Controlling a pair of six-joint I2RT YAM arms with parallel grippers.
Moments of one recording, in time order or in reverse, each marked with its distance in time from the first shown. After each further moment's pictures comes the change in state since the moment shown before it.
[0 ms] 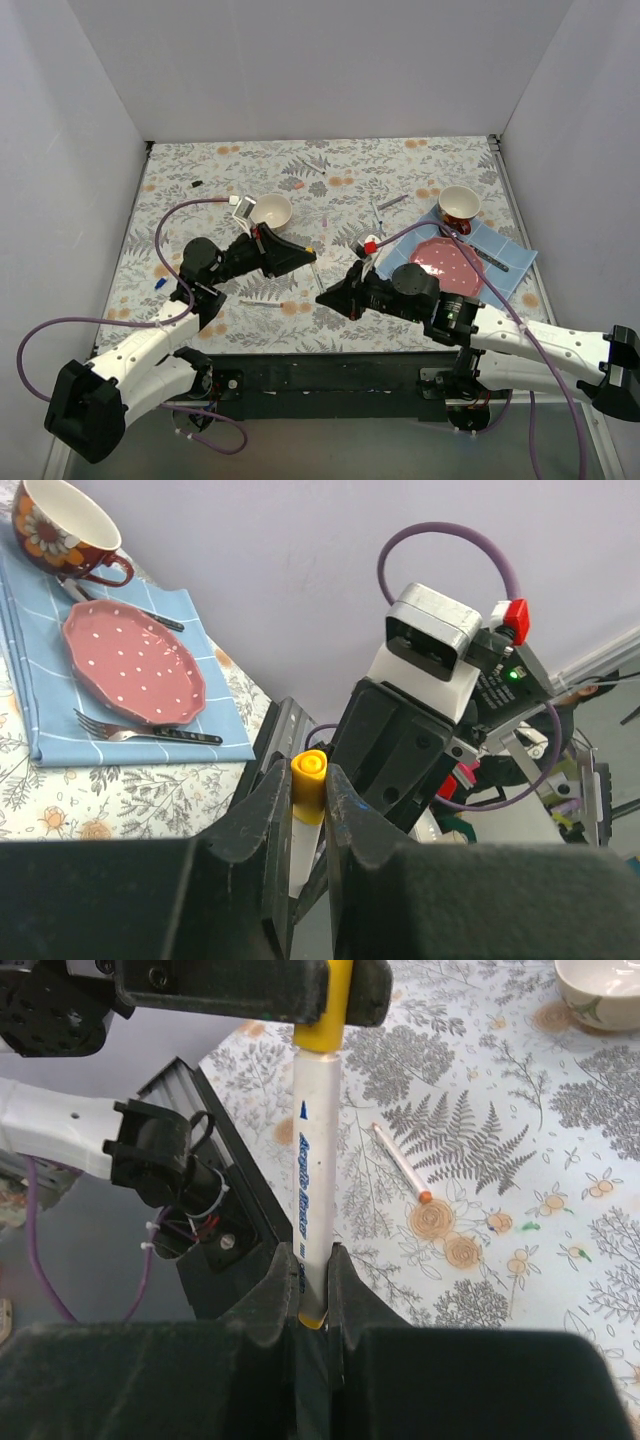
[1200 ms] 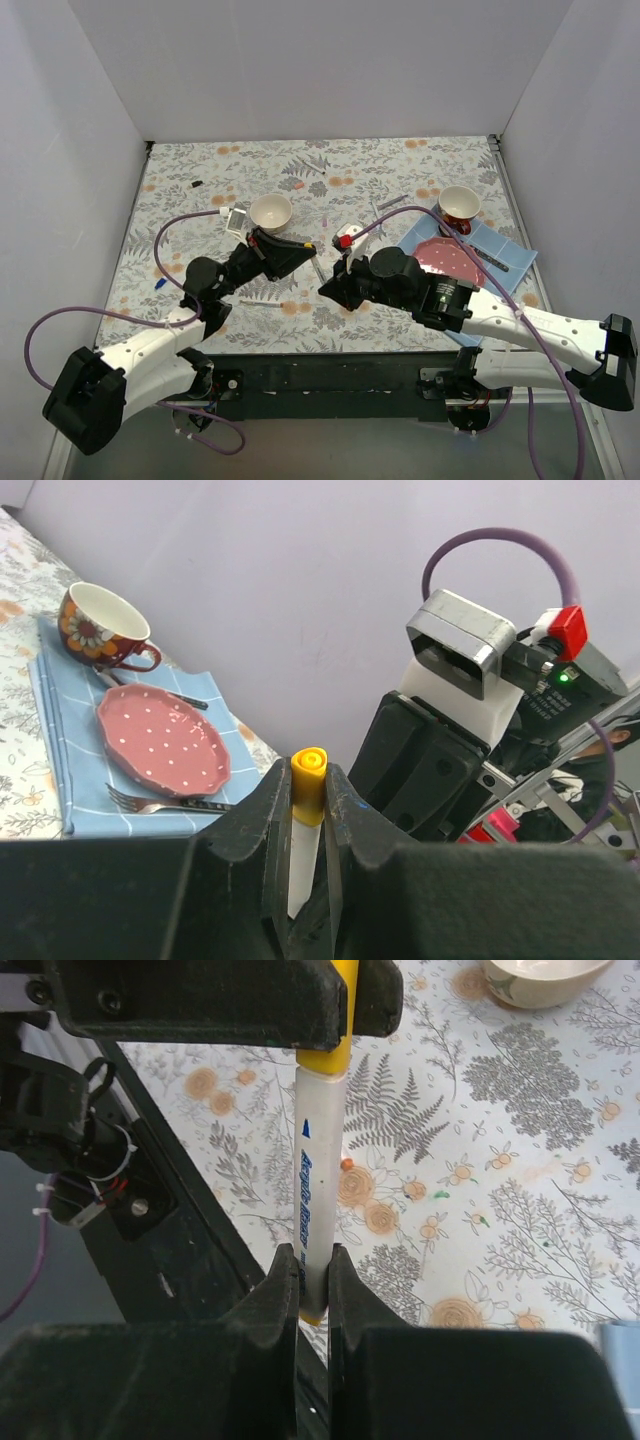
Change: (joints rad) left arm -0.077 0.045 -0.161 0.355 -0.228 -0.001; right arm 0.007 0.132 0.256 -0.340 0.090 -0.164
